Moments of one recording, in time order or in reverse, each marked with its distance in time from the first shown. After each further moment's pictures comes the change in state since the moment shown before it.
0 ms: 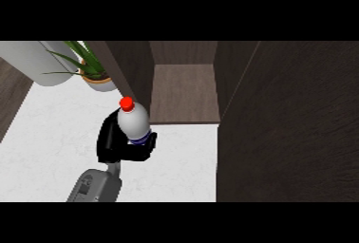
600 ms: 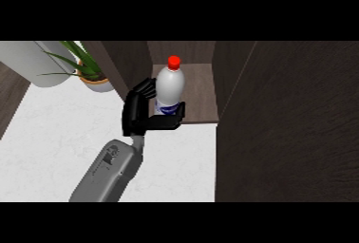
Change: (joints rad) left arm -0.270 -0.007 -0.112 0.119 -0.024 0.322 0.107; right arm -0.018 -0.035 -0.048 0.009 -0.033 0.003 0.004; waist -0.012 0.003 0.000
